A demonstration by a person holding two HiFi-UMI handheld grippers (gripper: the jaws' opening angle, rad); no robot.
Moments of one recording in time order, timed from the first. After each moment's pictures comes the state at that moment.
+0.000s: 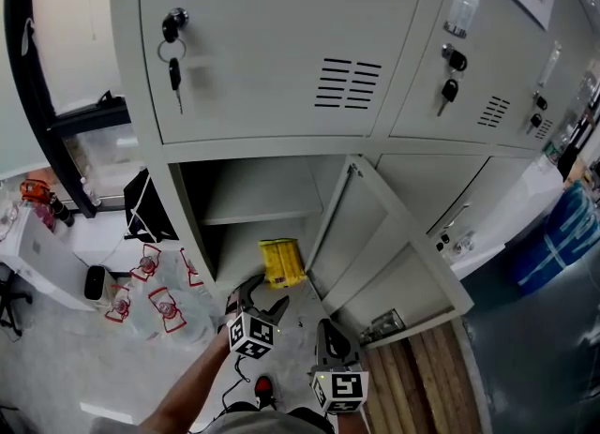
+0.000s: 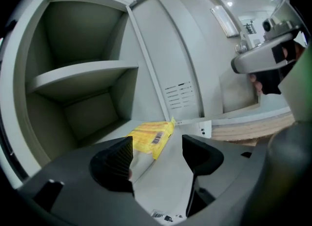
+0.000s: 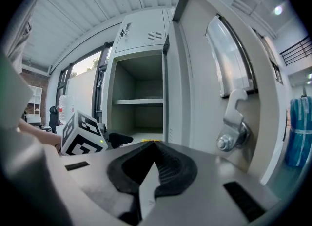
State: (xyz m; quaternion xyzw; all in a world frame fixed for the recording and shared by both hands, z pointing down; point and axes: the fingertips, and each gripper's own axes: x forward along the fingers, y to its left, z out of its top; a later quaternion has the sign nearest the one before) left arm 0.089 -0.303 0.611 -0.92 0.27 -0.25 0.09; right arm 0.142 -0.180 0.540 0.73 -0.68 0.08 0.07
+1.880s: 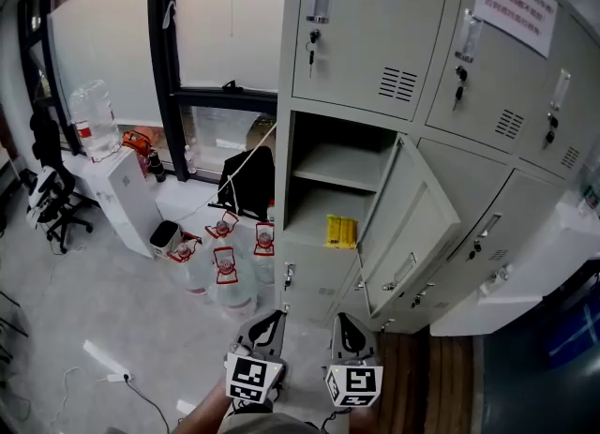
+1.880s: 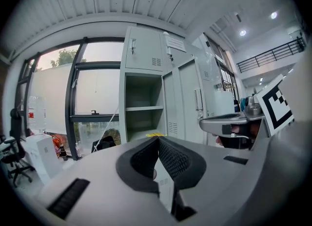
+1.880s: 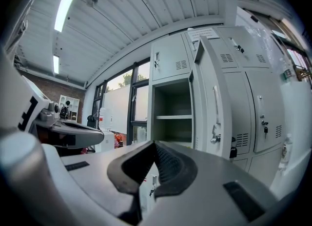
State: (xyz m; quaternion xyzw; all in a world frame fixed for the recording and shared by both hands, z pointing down) left arm -0.044 -0.050 0.499 -0.86 0.51 -0.09 -0.02; right arm 0.081 -0.052 0.499 0.59 -0.80 0.01 0.04
